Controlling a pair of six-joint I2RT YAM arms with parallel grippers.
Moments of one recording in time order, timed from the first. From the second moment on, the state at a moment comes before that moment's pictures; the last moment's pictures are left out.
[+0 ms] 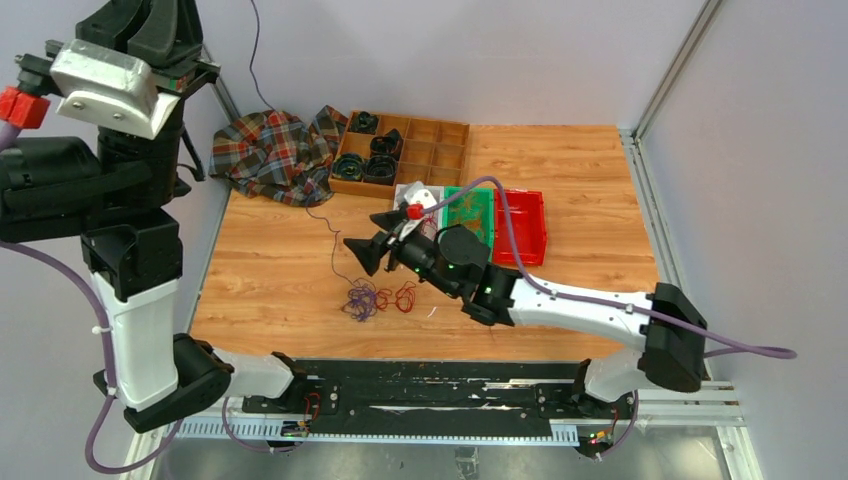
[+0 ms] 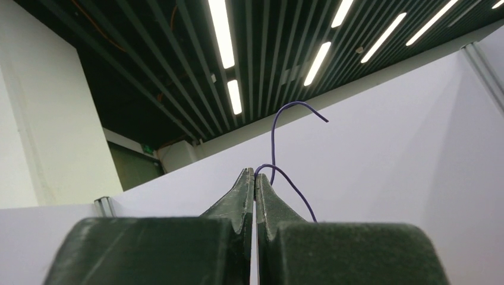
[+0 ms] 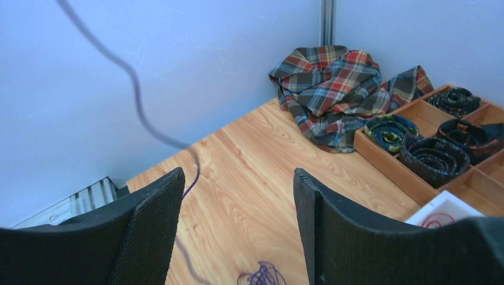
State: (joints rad) left arm -0.64 1.31 2.33 -0.08 0.00 0.74; right arm 1.17 1.41 1.03 0.51 0.20 0.15
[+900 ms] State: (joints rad) left arm -0.64 1.22 2.26 -0.20 0.07 0.75; right arm 1.16 1.56 1.14 0.47 0.17 0.10
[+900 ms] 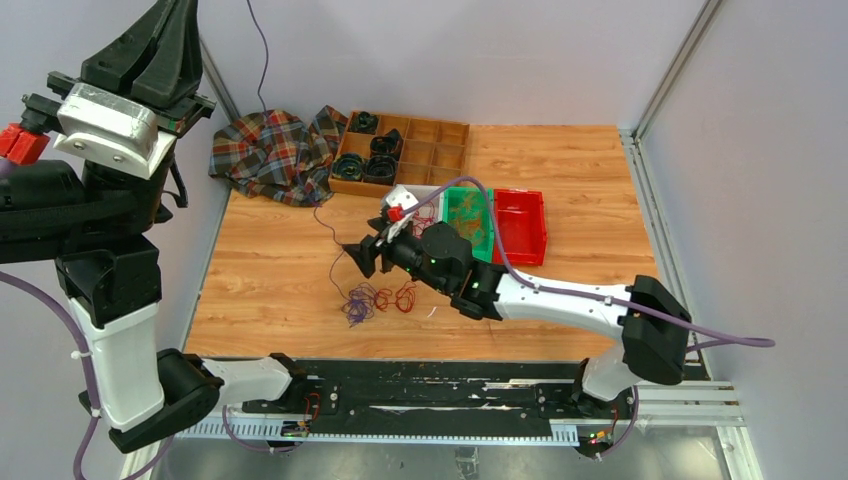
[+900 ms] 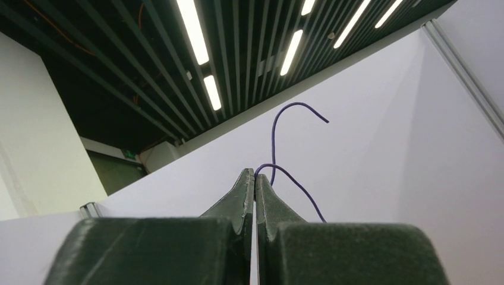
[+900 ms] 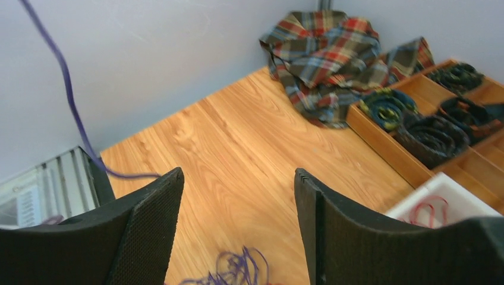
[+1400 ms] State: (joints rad) left arm -0.64 1.22 2.26 -0.24 0.07 0.76; right arm 1.15 1.33 0.97 0.30 0.10 0.13
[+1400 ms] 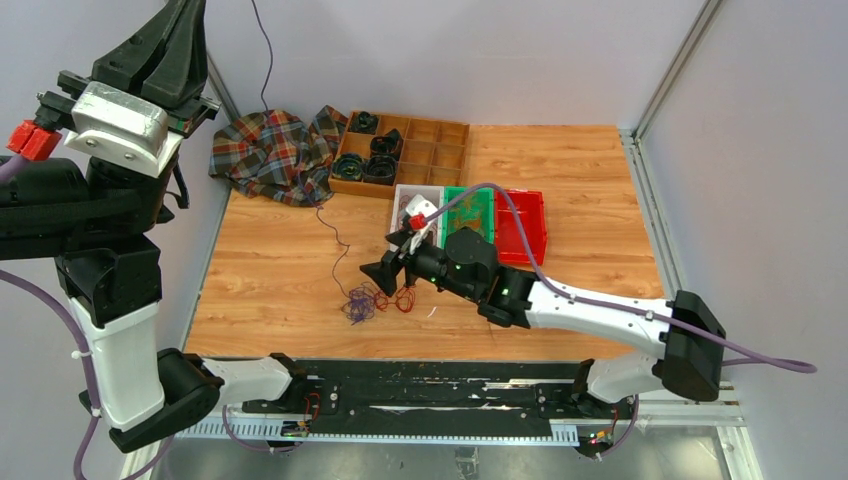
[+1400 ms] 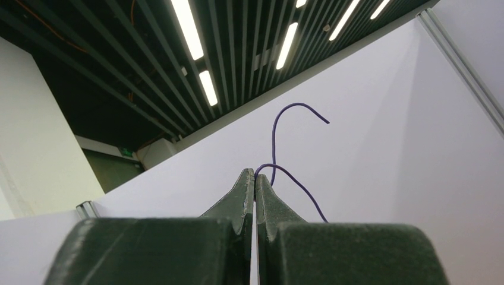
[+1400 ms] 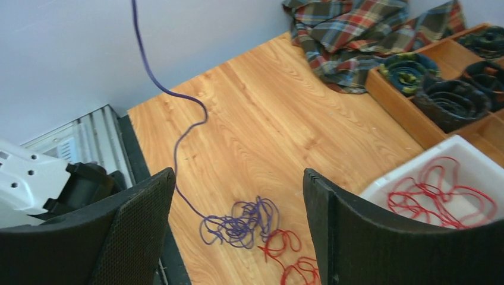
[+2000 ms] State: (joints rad) left arm -0.64 1.19 2.21 -0.29 0.05 0.76; right arm 1.15 1.61 1.11 0.49 -0.04 0.24
